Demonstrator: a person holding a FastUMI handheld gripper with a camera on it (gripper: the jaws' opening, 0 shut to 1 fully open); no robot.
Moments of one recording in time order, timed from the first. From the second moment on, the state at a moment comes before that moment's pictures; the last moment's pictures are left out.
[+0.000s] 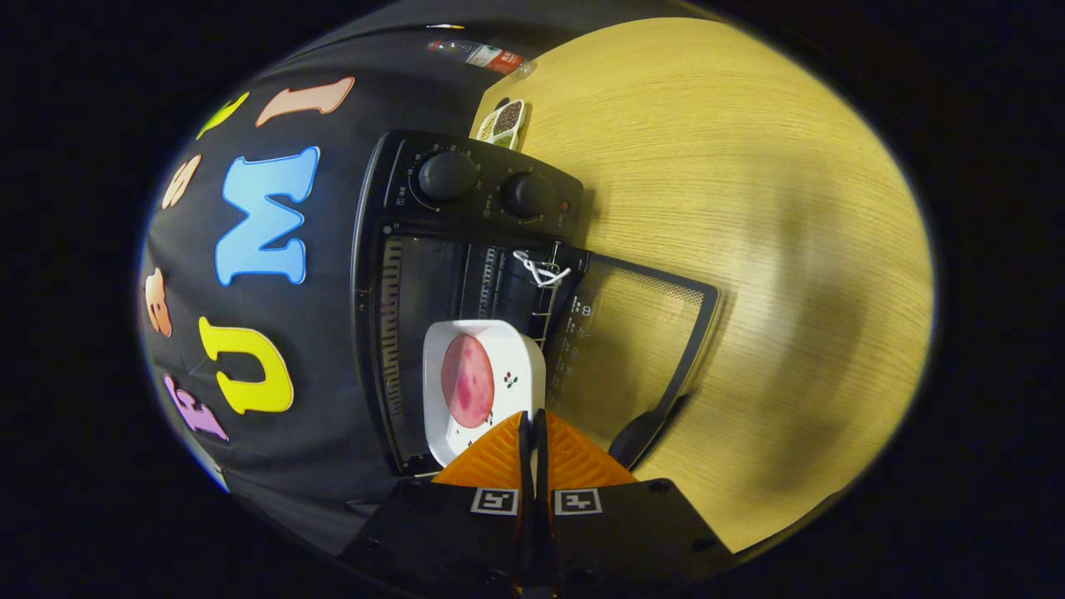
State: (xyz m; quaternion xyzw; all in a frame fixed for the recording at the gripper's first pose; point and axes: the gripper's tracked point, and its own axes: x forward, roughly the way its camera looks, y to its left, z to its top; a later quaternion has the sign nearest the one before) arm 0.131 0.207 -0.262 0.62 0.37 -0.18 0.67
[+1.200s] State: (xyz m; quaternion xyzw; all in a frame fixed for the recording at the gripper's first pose) arm 0.189 0.237 -0.274 0.63 0.30 -0.21 0.69
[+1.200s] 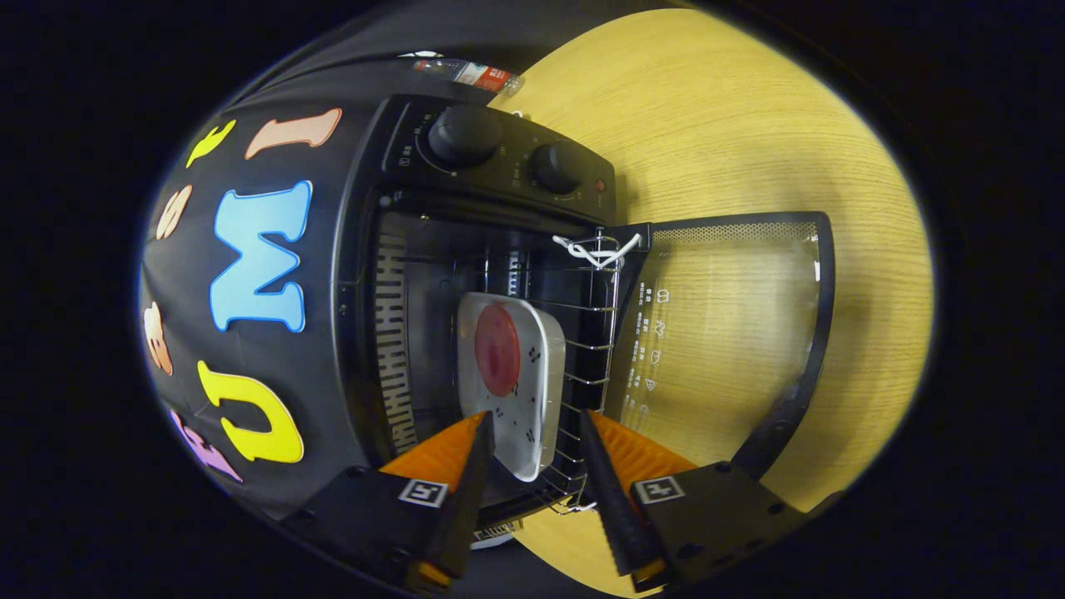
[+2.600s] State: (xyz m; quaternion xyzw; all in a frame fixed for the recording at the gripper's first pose) arm 0.027 0.238 -0.313 0.14 0.48 0.01 0.86
